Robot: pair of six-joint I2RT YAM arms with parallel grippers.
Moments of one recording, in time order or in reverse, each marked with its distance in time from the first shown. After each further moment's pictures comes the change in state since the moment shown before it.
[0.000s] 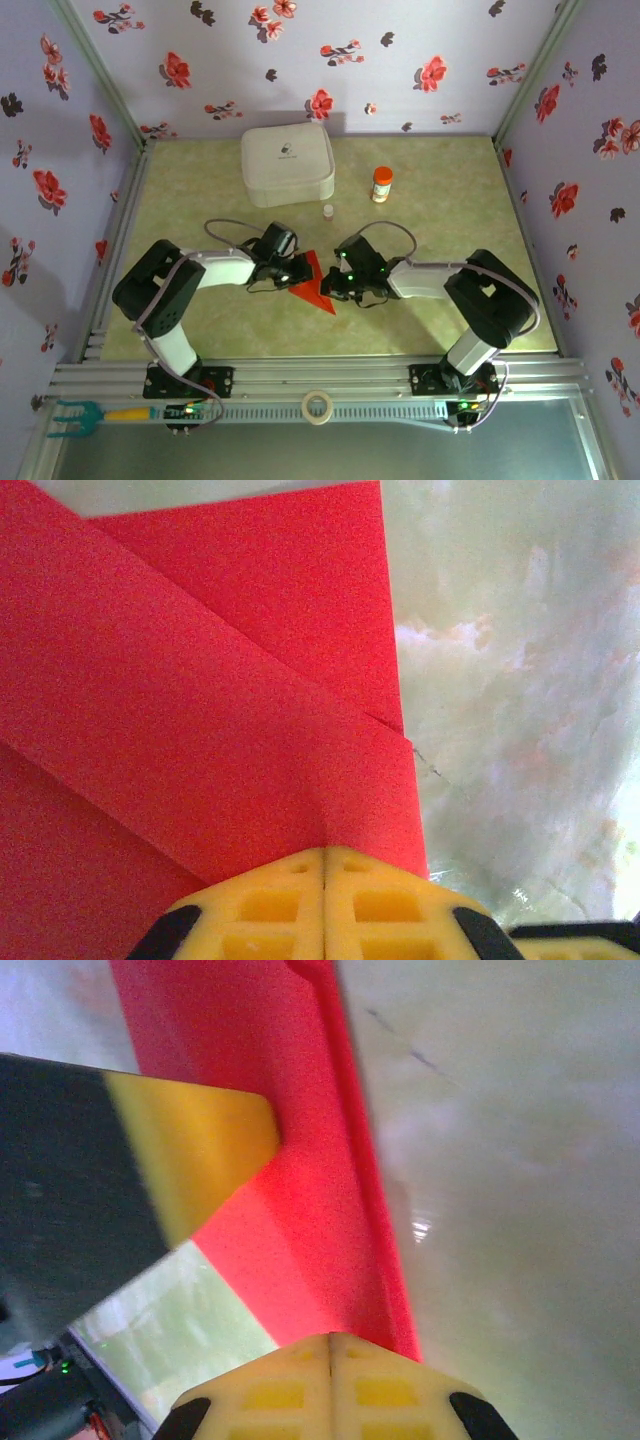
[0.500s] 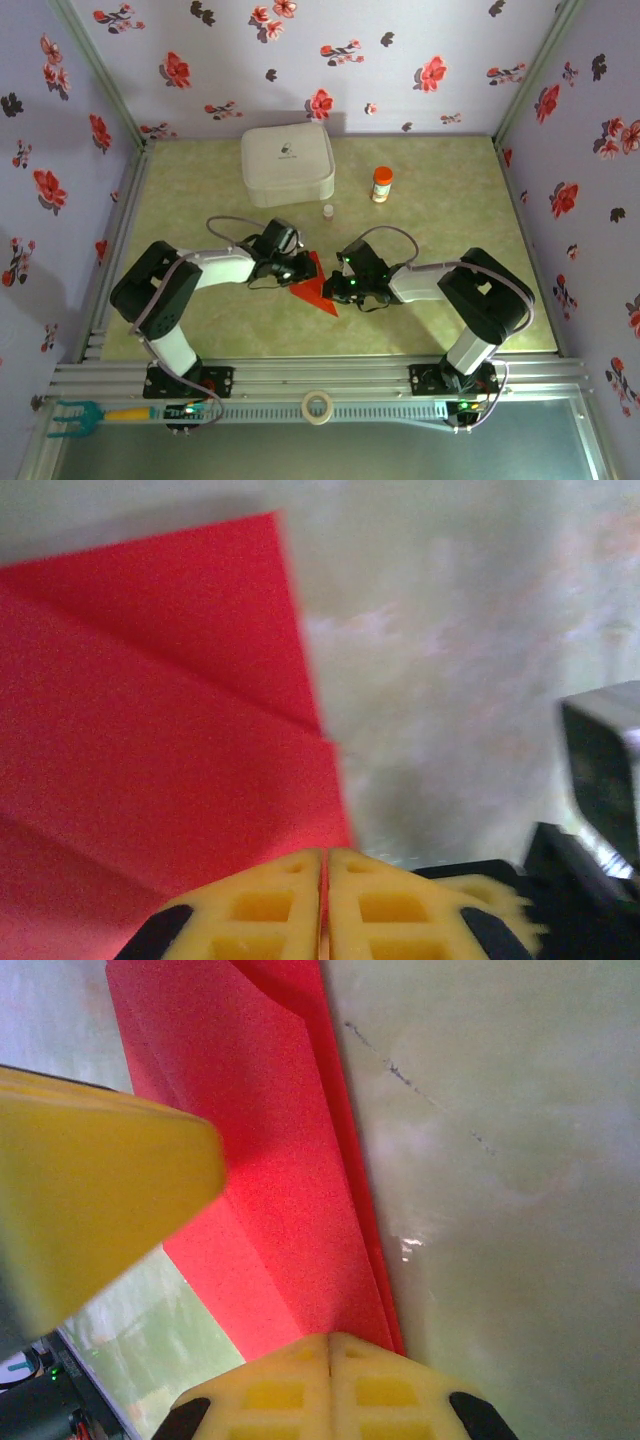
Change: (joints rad) left arm -0.005 -0.009 0.022 -0.016 0.058 0.000; right arm -0.010 0.028 -0.095 0.136 0.011 -0.014
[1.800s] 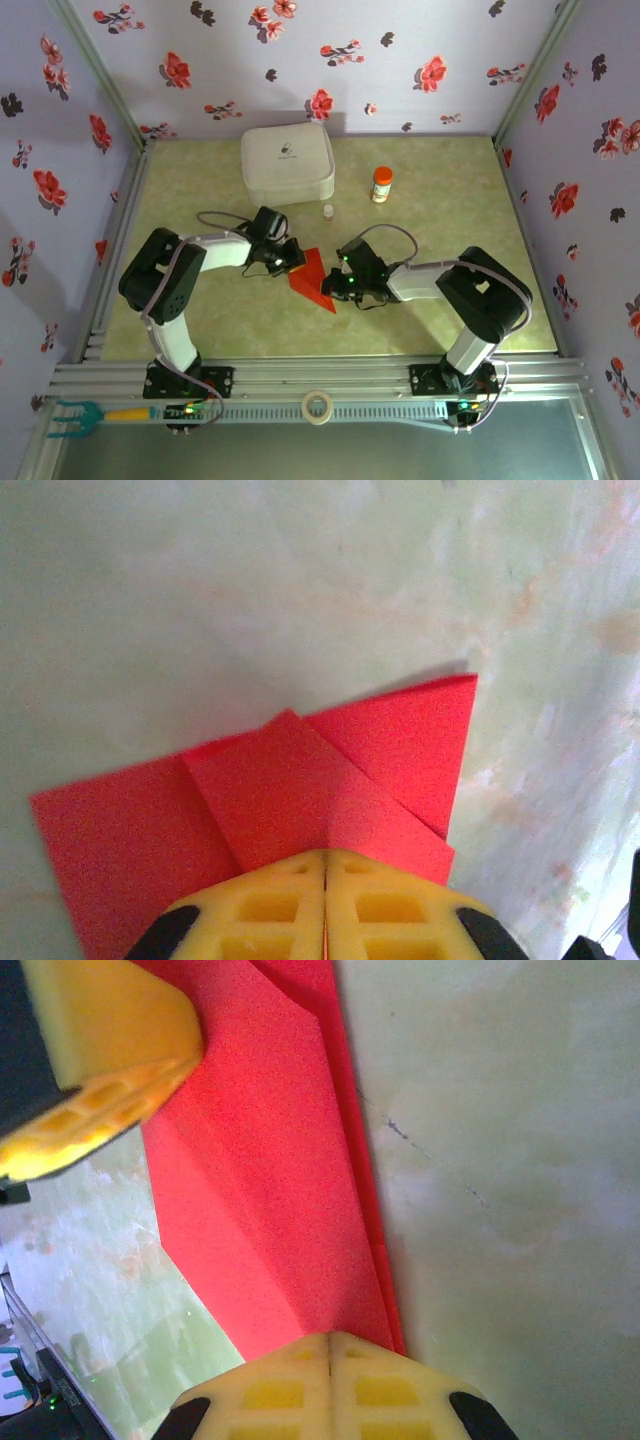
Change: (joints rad) left arm 0.145 0.094 0.108 -0.095 0.005 -0.013; right arm 0.003 0.013 0.019 0.003 0.039 0.018
